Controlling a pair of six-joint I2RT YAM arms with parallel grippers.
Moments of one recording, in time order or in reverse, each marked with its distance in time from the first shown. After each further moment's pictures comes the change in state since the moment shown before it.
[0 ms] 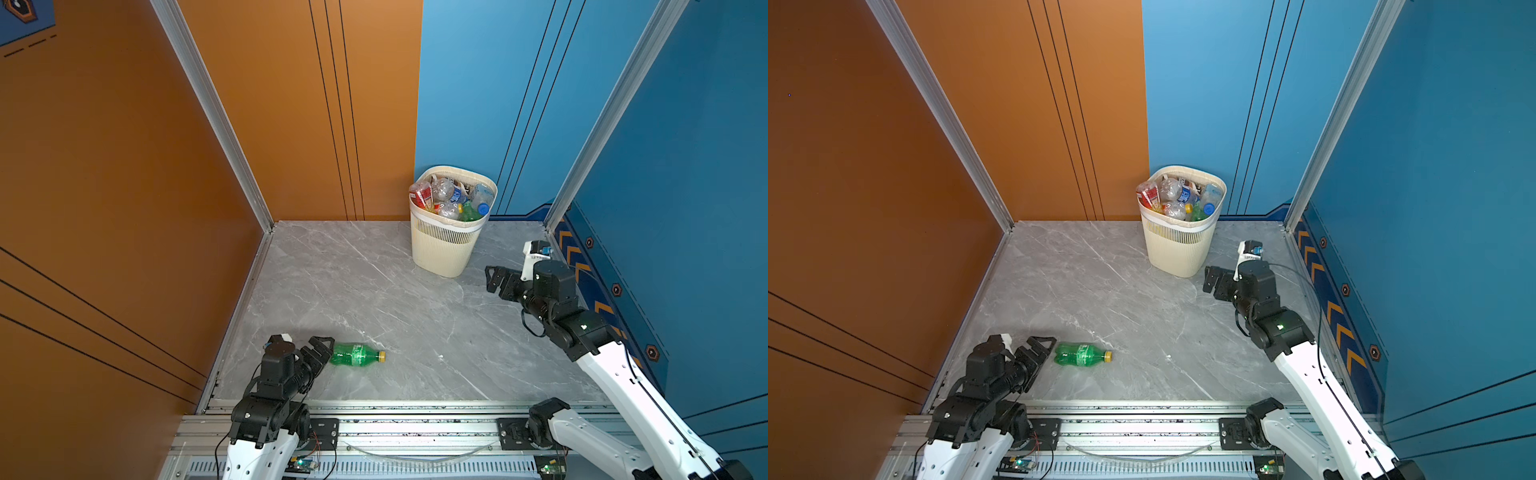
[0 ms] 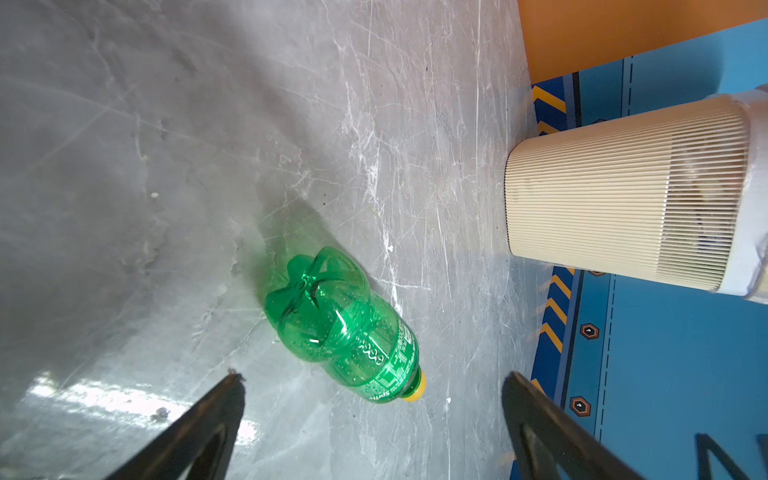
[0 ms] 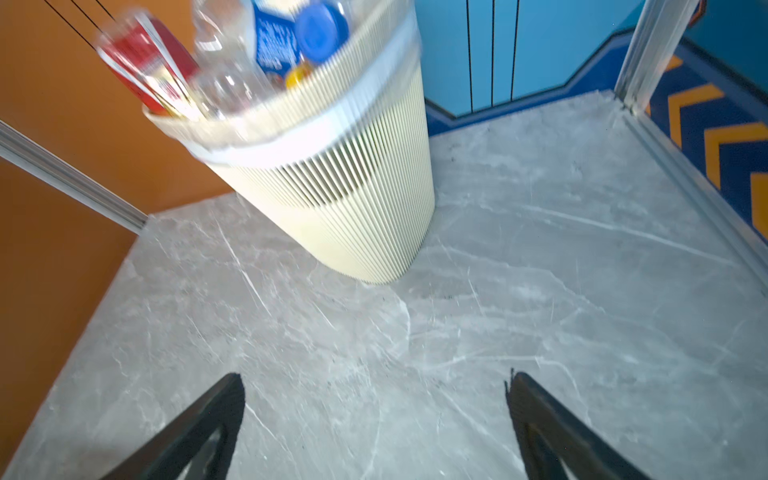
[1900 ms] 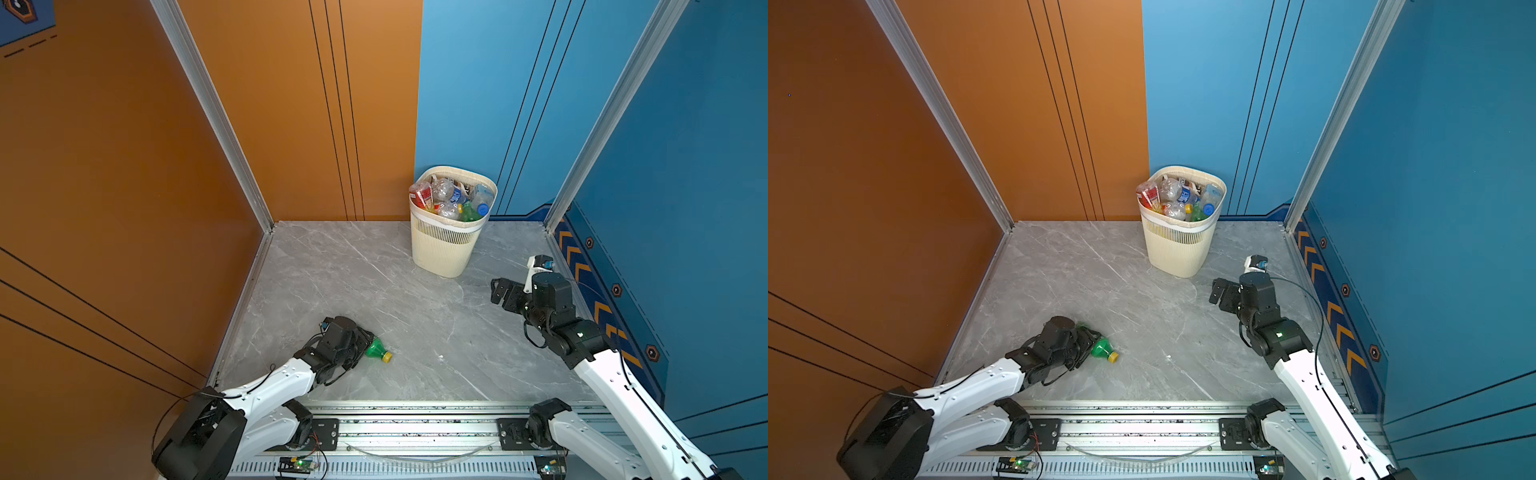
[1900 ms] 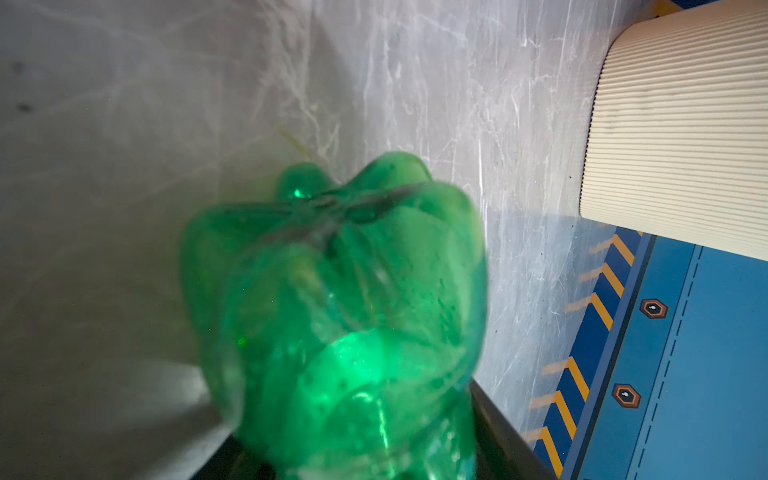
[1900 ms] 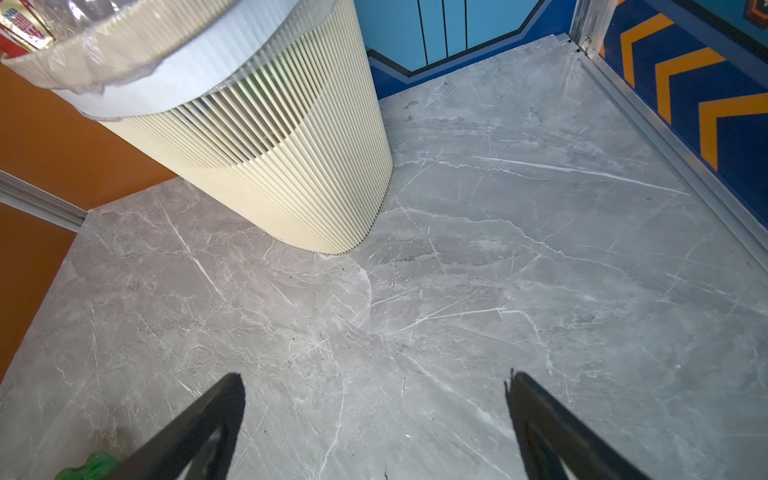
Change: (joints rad) left arm -0.432 0.879 -0.072 0.856 -0.135 -0.250; right arm -0.058 -0.051 -0.090 -0.014 0.022 0.026
